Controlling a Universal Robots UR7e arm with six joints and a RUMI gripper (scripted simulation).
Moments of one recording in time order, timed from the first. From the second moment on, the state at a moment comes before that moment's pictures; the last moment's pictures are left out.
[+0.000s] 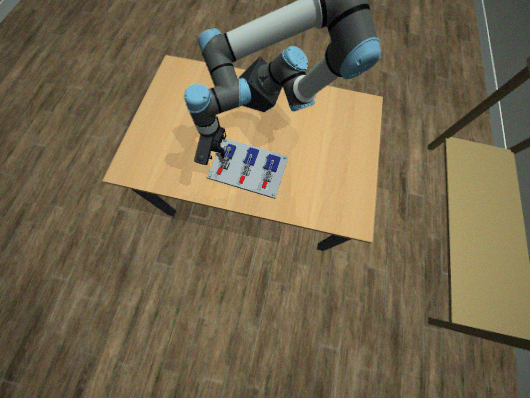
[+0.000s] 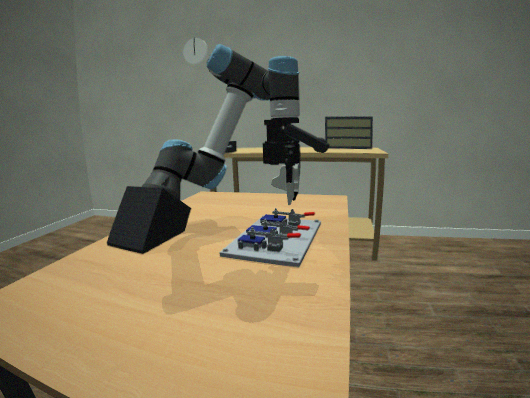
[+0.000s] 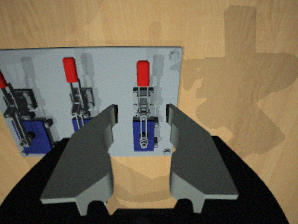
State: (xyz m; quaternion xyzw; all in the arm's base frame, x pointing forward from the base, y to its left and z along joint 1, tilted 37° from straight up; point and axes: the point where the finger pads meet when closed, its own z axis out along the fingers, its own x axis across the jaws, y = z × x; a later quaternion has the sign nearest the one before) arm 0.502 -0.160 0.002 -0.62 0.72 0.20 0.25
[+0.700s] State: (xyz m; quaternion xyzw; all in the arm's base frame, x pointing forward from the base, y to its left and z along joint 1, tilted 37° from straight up) arm 0.506 -0.140 -0.026 -0.62 0.72 0.20 0.25
